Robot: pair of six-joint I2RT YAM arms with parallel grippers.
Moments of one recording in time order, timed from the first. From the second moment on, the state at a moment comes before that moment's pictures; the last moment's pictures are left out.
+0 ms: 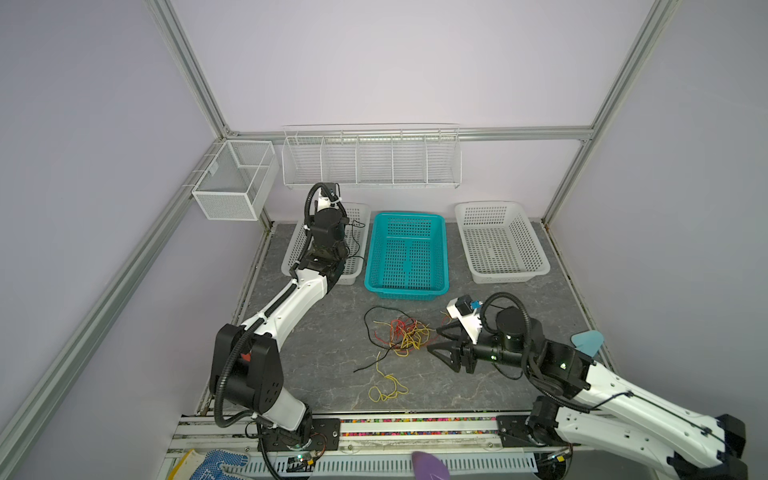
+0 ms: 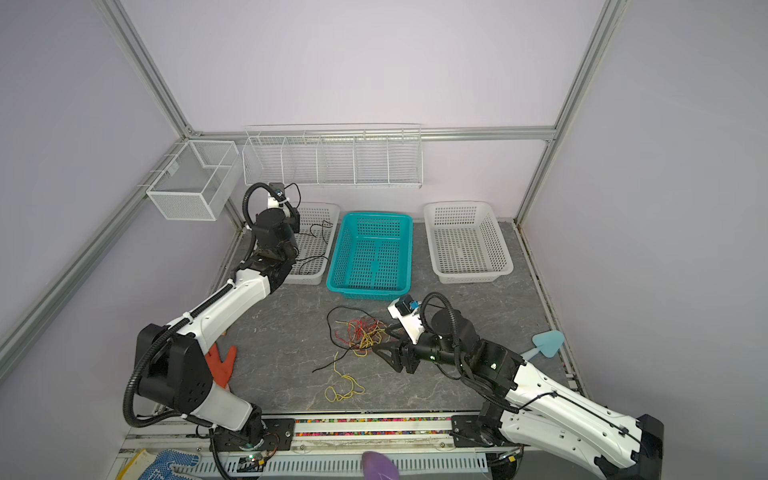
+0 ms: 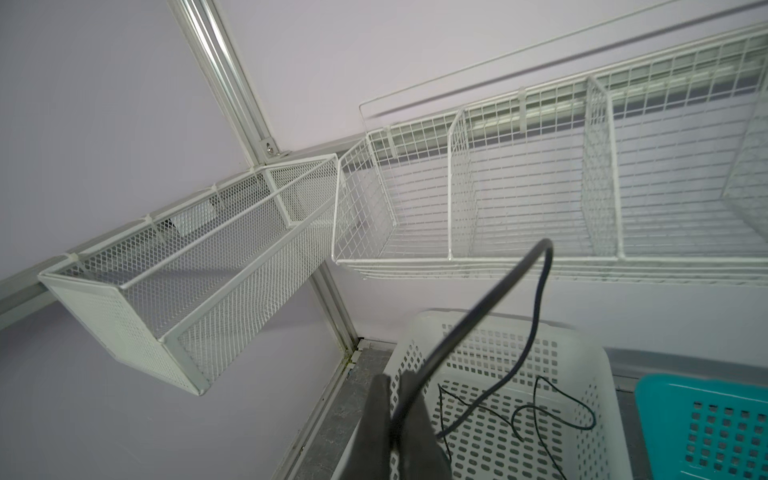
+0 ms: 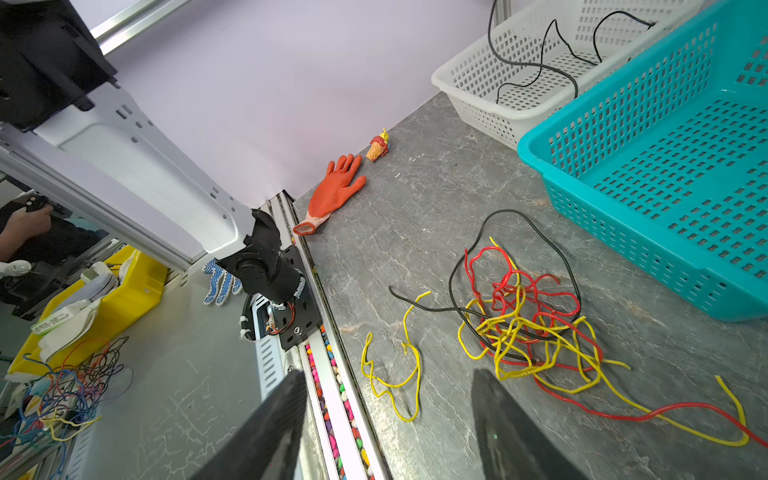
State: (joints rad) left arm -0.38 1.58 1.21 0.40 -0.71 0.28; right arm 0.98 0.78 0.69 -0.28 -0.26 0.33
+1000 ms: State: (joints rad) left arm -0.20 1.87 1.24 0.31 -0.62 0.31; right arm 1.00 0.86 0.64 -0.25 -0.30 0.34
